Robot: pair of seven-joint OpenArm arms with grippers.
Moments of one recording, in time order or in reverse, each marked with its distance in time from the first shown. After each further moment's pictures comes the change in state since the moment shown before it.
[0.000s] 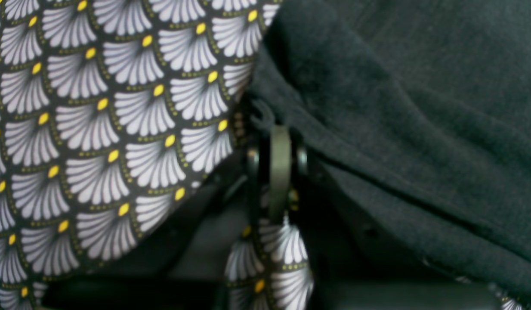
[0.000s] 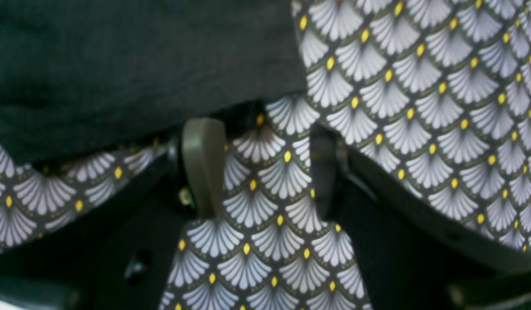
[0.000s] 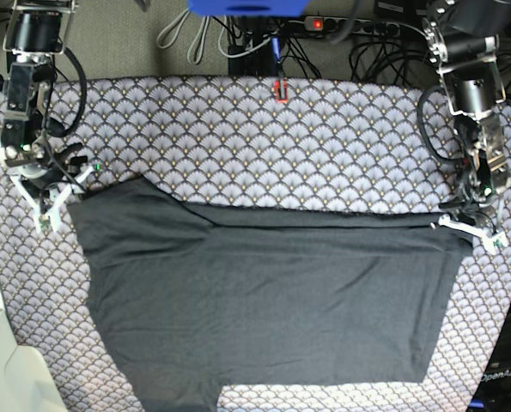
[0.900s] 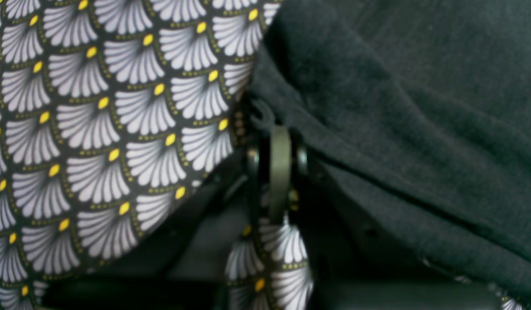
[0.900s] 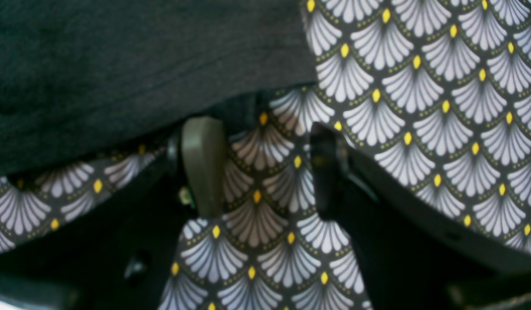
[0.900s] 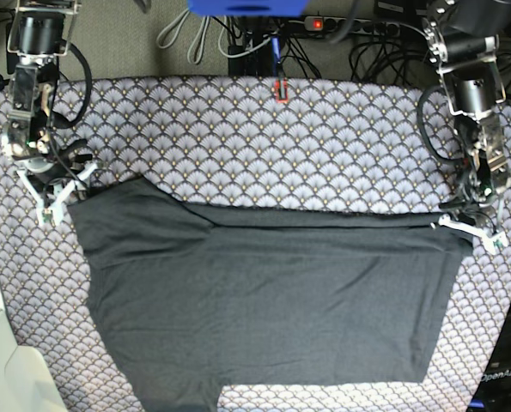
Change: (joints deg) left arm 0.0 0.0 0.0 0.1 0.0 0.0 0.2; right arm 0.7 -0.4 -0.1 -7.2 0.0 0.0 8.0
